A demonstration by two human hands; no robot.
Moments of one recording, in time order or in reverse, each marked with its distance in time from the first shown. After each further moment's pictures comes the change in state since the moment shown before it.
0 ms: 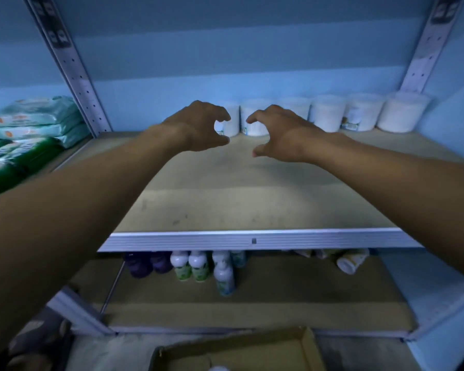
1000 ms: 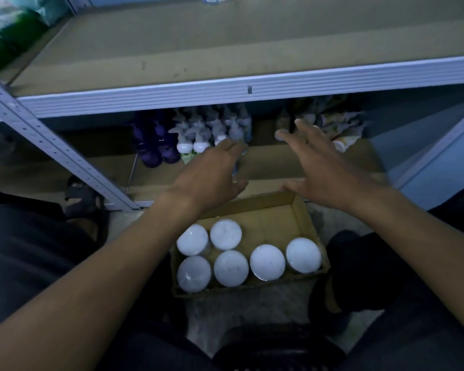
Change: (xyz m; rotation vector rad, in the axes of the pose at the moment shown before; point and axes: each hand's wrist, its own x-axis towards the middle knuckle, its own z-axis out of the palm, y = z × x) left_hand -0.291 0.094 0.121 -0.083 -0.215 0.107; right_hand -0.295 -0.027 0.115 0.112 -0.217 0.121
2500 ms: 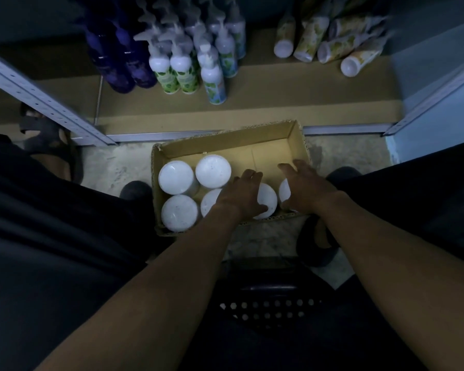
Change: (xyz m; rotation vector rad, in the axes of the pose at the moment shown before) left_hand -0.035 0.032 0.234 -0.244 -0.570 -0.183; right_hand -0.048 0.047 0.168 0.082 -0.609 0.302
